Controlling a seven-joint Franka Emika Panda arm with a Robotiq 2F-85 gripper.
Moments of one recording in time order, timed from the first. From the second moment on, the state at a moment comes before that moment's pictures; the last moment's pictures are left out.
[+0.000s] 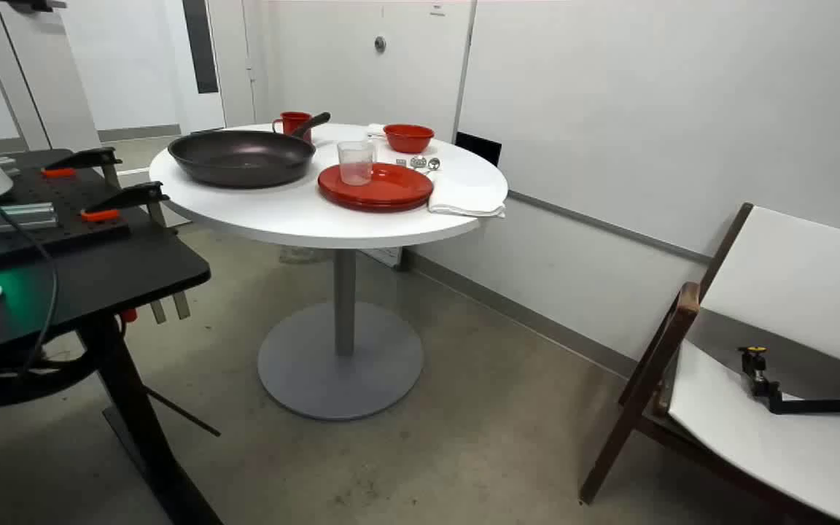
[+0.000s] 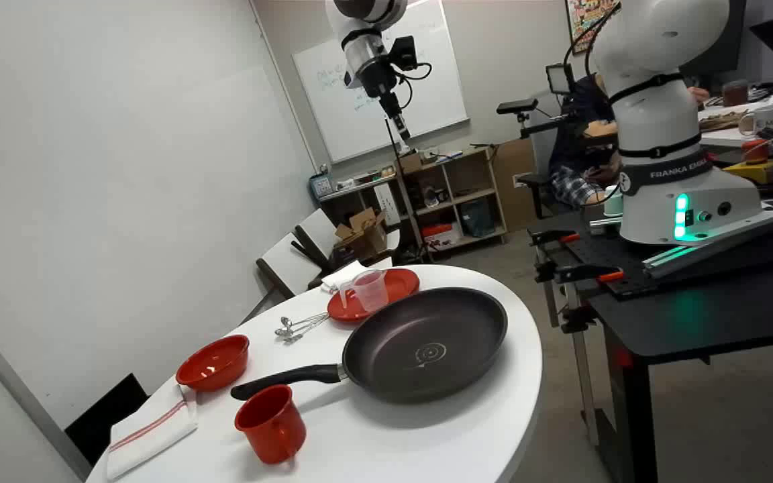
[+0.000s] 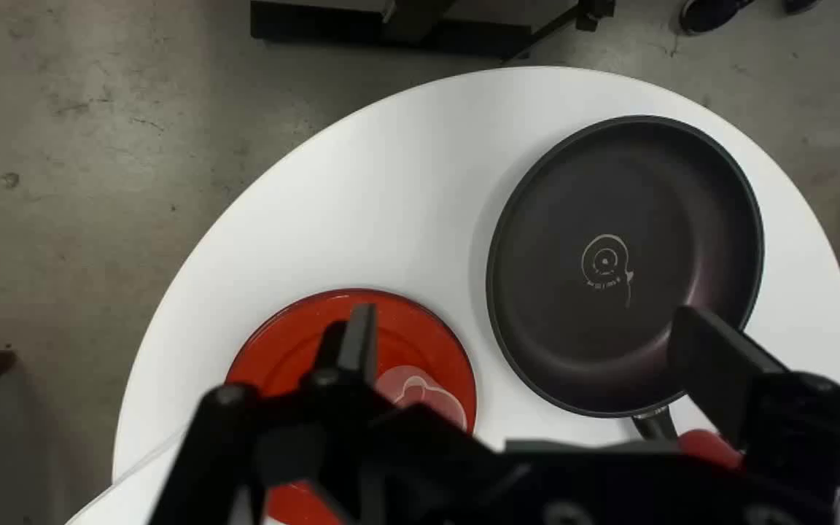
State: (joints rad) arm -0.08 -0.13 -0.32 -2.09 0.06 1.75 -0.46
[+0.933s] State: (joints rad) arm -0.11 -0.13 -0.29 -2.09 0.06 1.75 -0.46
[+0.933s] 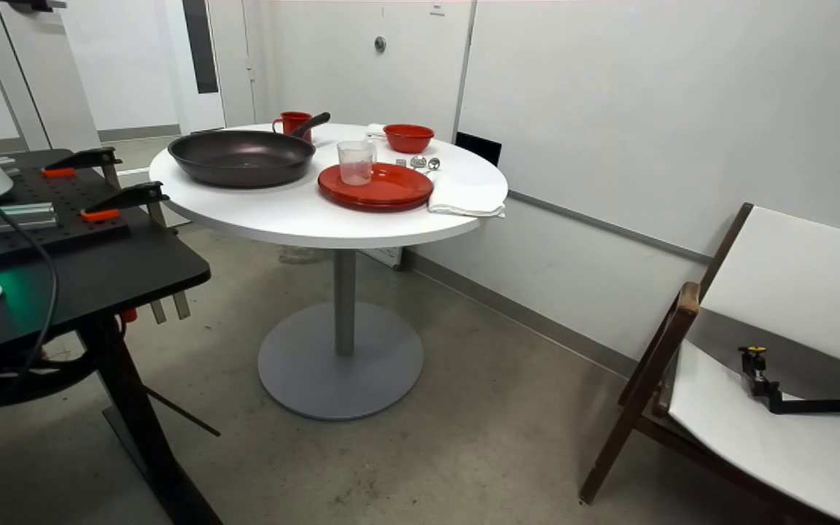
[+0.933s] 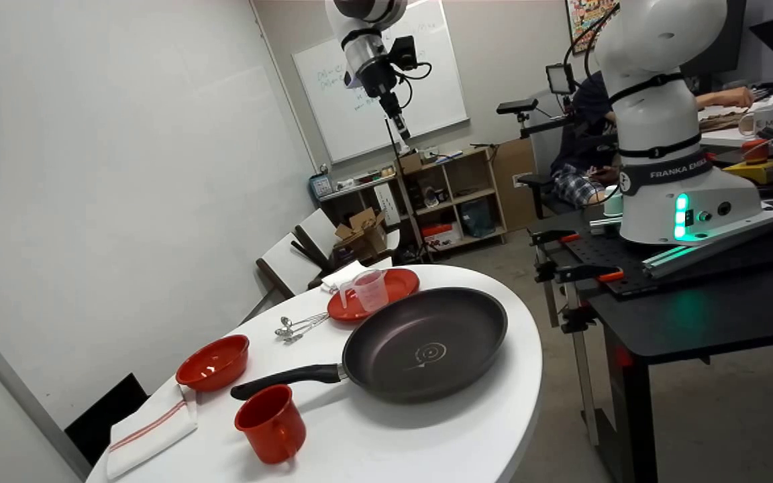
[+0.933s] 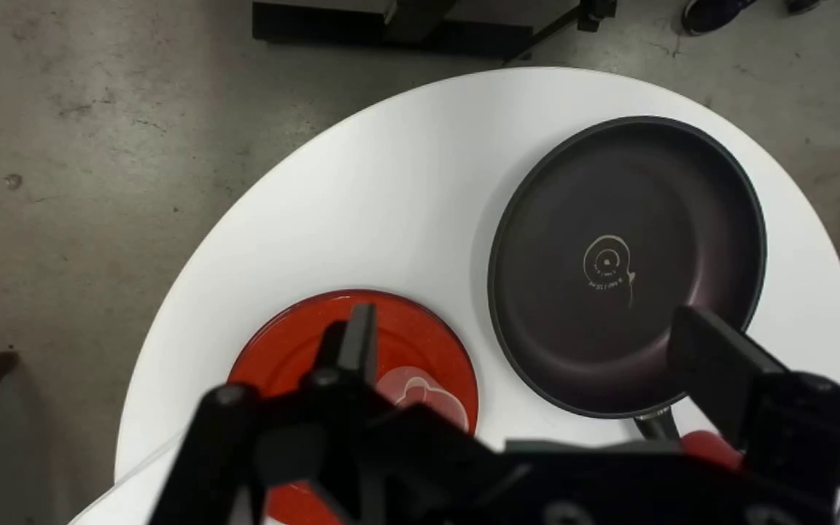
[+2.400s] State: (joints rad) arm -0.10 0.25 -0.11 -1.90 -0.04 1.90 -0.45
